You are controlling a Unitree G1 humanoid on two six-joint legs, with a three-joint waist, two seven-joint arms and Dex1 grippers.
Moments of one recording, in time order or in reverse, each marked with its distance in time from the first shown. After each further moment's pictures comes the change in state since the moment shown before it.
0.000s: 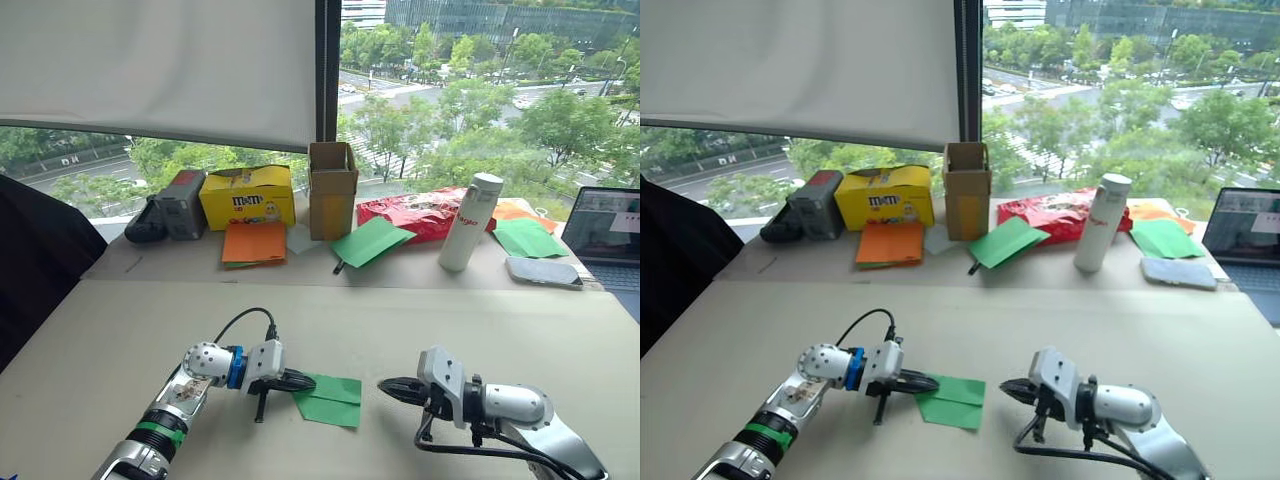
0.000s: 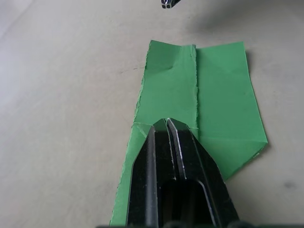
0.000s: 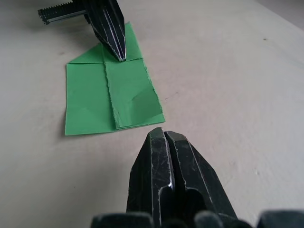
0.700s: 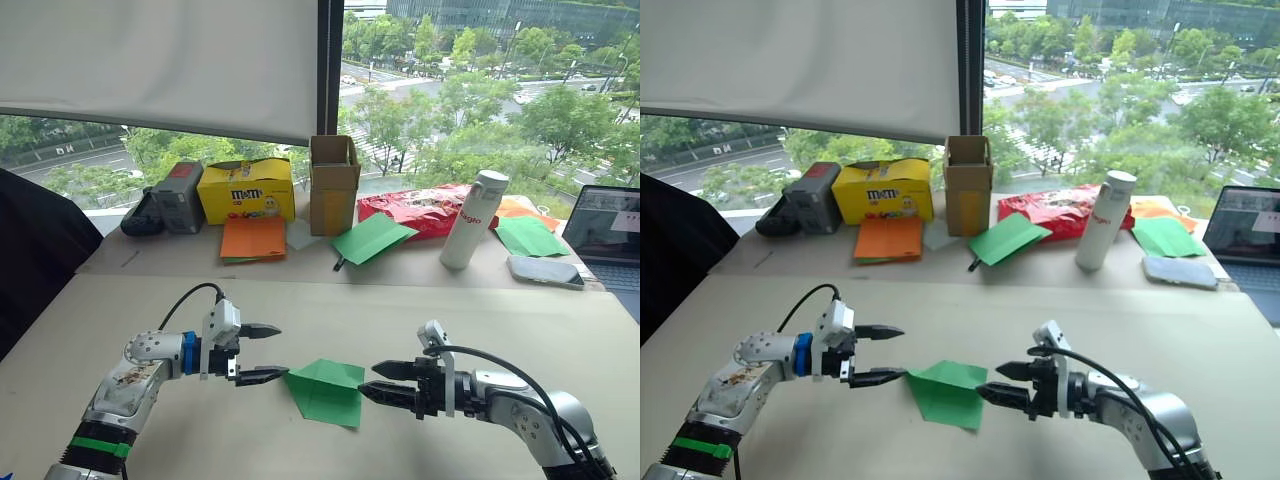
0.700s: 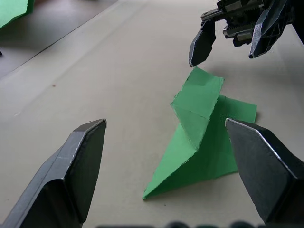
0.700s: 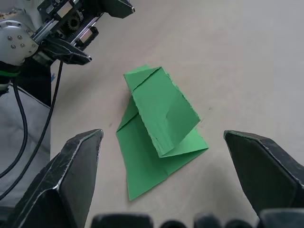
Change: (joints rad) left arm 0.155 0.178 0.238 -0.404 -0.212 0.461 0.081; right arm -0.169 0.101 -0.106 0.094 0.472 0.655 -0.039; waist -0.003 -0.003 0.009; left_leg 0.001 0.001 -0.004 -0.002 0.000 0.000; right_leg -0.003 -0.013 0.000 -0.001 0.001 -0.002
